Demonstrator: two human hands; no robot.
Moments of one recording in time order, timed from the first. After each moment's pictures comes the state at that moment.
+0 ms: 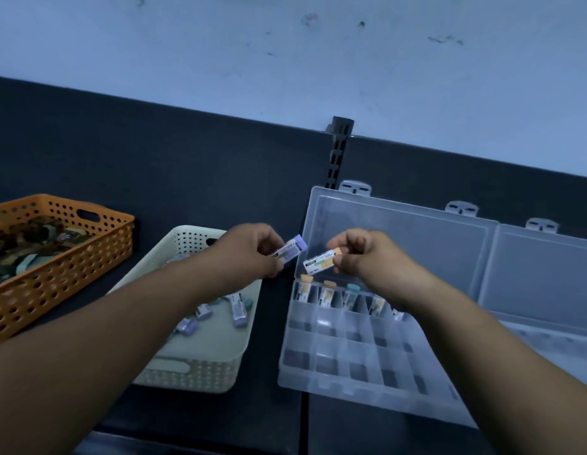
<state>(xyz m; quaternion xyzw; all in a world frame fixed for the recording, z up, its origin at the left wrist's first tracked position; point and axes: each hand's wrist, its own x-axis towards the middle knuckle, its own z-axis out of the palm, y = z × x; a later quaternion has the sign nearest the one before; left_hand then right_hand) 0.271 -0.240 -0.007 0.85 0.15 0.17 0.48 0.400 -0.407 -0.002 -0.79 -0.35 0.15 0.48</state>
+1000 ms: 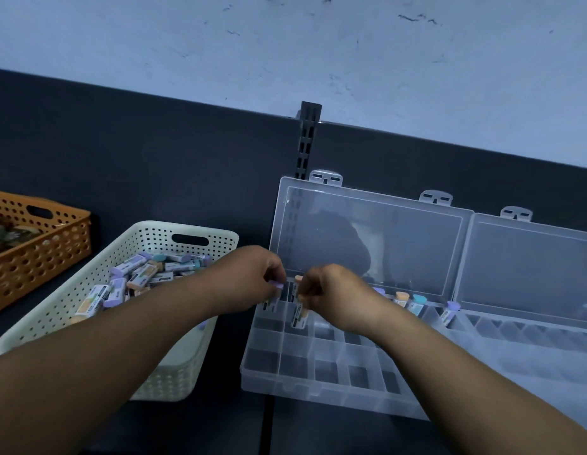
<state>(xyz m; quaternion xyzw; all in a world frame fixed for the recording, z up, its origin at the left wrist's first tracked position) 0.321 -0.269 -0.037 0.95 0.08 0.07 0.28 0.412 -0.423 -0.043 -0.88 -0.42 0.07 0.19</state>
